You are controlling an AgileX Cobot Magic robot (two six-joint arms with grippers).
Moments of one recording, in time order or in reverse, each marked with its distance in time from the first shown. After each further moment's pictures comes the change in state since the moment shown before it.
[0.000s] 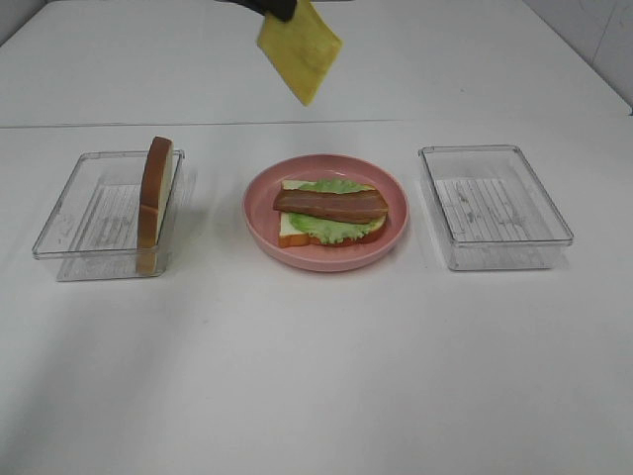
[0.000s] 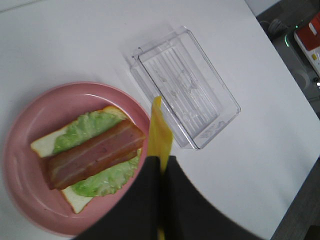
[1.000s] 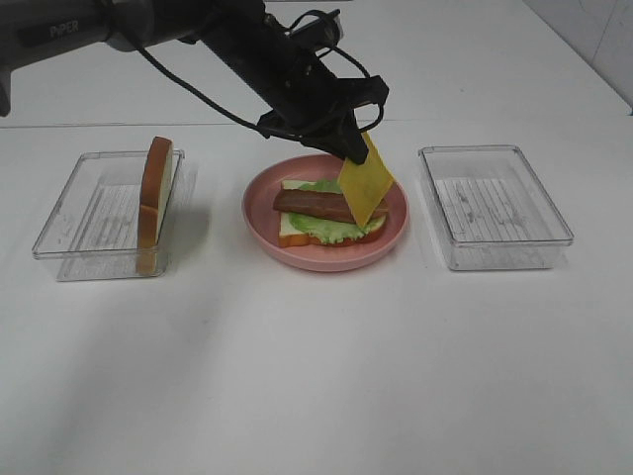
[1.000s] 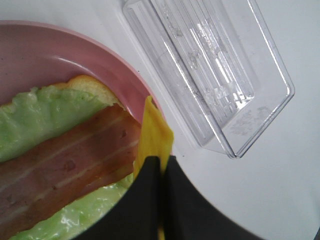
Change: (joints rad) left arm -0.129 0.292 0.000 -0.034 -0.155 -0.004; right arm 0.000 0.000 0.000 0.000 0.000 0.000
